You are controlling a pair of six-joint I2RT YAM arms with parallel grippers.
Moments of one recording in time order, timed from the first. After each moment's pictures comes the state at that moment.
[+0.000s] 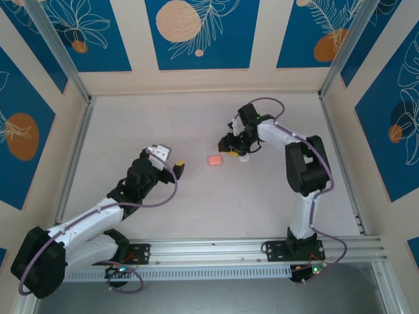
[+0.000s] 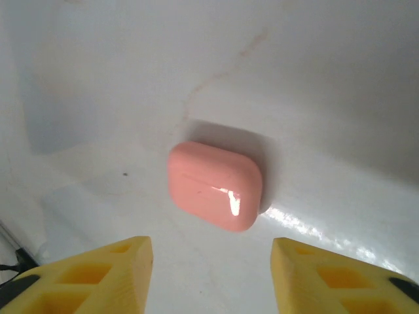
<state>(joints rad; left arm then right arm) -0.59 1.00 0.45 0.21 -0.22 0.04 0.35 1.92 1.42 -0.71 -0.53 0.34</state>
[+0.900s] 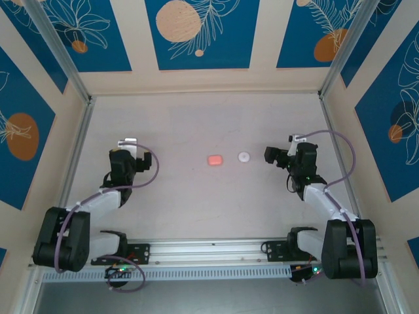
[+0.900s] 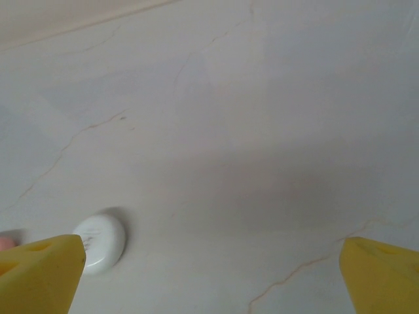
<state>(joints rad) -0.15 1.25 0.37 0.46 -0.26 0.03 -0.02 1.12 0.44 0.15 -0.12 0.20</state>
